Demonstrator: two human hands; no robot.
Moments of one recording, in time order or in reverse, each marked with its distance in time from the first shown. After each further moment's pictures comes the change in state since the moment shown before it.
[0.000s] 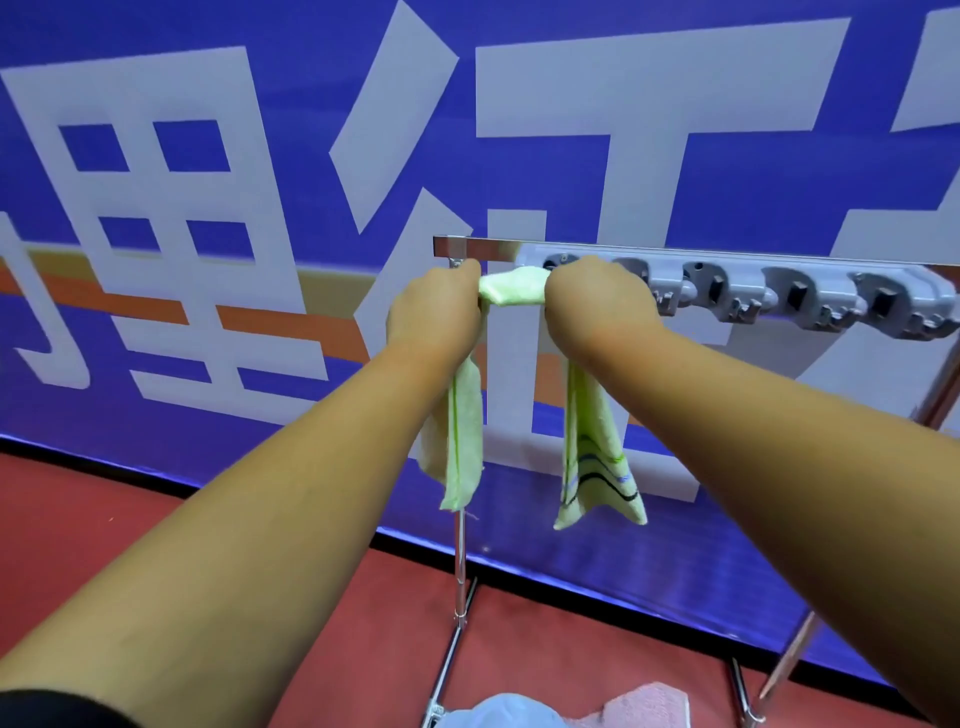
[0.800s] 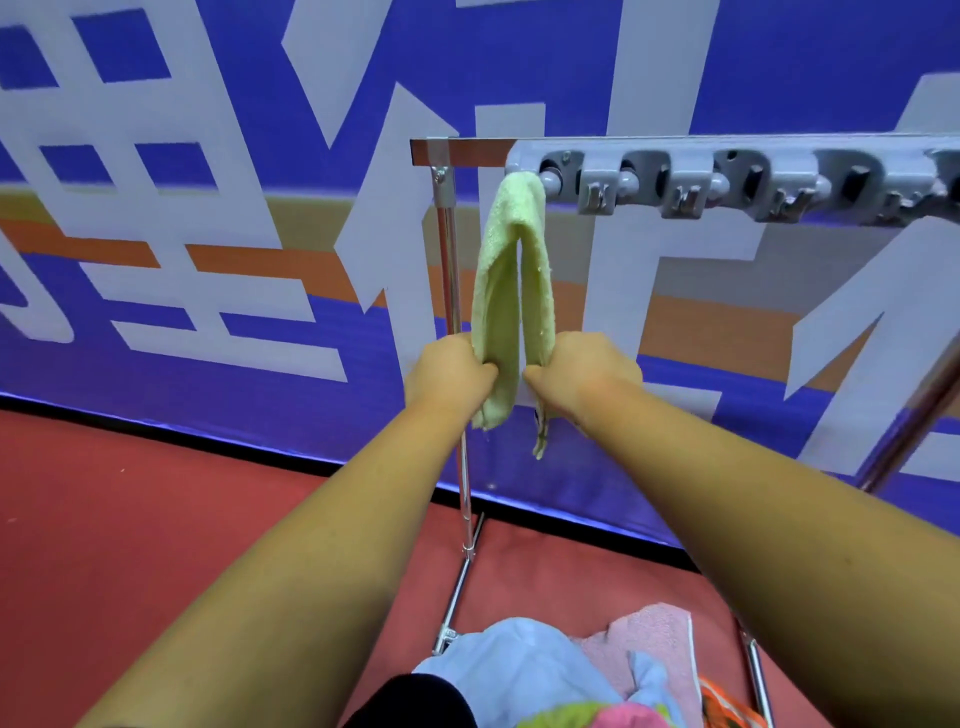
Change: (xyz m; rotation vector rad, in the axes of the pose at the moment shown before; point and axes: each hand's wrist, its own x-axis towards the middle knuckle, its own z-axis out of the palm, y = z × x) left_hand -0.084 0.005 0.123 -0.406 -0.316 -0.315; right_hand -0.051 -0.002 0.145 0.398 -0.301 0.221
